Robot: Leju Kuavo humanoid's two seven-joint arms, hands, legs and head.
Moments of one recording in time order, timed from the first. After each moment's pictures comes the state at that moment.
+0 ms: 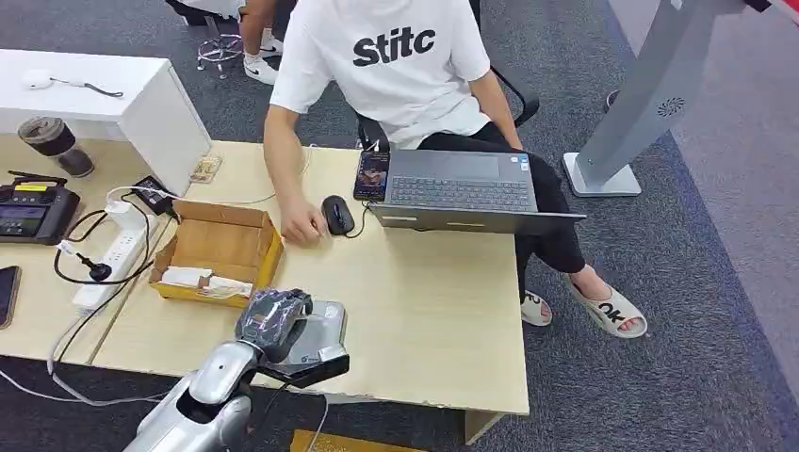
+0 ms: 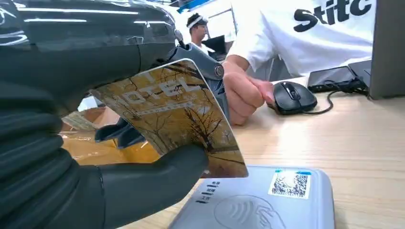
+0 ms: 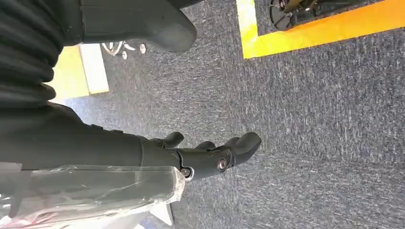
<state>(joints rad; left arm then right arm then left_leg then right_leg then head) -0.19 0.20 -0.54 -1.31 -1.33 0.20 0.13 -0.08 0.04 0.73 -0.15 -0.59 -0.40 0.03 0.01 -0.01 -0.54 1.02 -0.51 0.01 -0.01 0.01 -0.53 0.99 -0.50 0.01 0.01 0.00</state>
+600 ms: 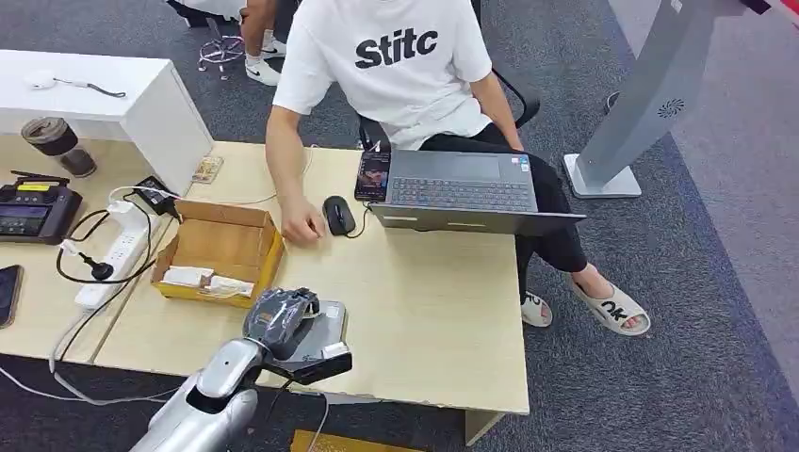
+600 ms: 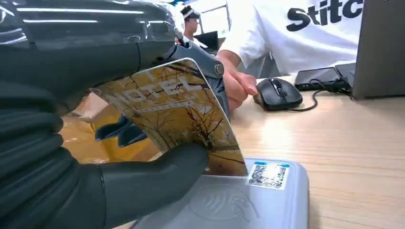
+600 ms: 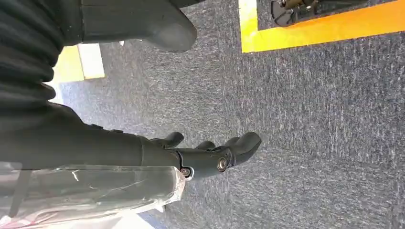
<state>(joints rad) -0.24 0.15 -0.51 -1.14 -1.27 0.25 0.01 -0.08 0.04 0.78 -0.15 -0.55 -0.39 0.05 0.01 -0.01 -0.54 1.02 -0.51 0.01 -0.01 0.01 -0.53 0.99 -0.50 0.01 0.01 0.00</state>
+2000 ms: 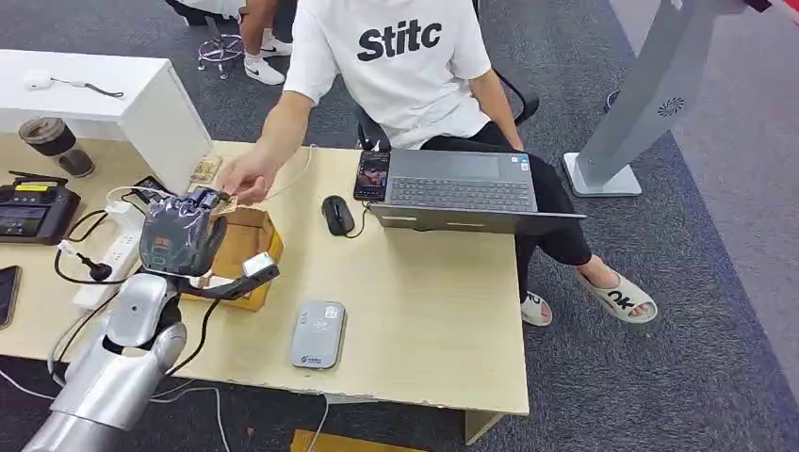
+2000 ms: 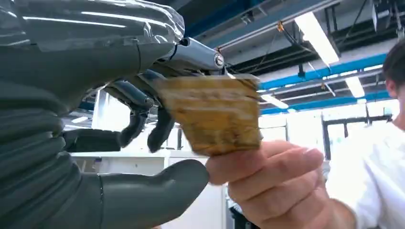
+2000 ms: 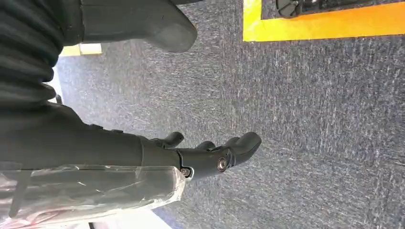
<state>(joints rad) -0.34 0.31 -0.30 -1.34 -1.37 0.51 0.06 -0.09 0.04 0.87 -0.15 -0.52 -0.40 0.08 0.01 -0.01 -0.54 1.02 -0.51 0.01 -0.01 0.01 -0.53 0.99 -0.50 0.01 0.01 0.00</state>
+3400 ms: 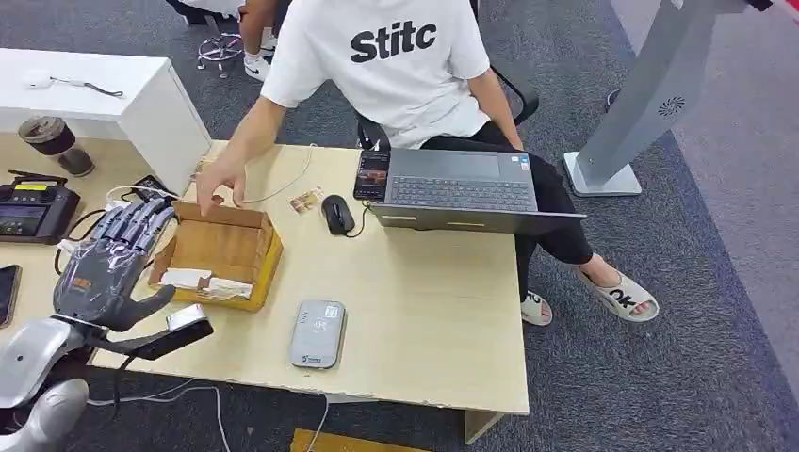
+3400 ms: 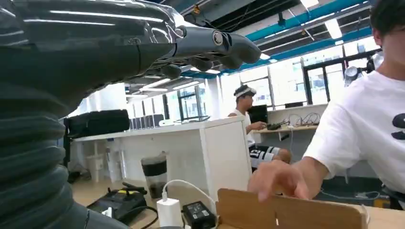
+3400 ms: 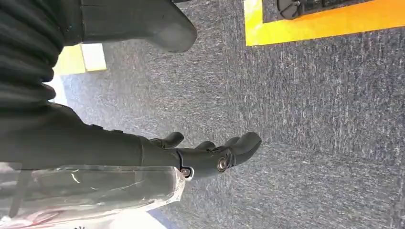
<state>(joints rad) 0.01 0.53 -0.07 -1.85 -1.16 0.08 0.01 -0.08 0.05 0.85 -0.15 -0.59 -0.42 0.04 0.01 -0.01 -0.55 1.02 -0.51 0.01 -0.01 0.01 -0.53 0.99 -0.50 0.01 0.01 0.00</state>
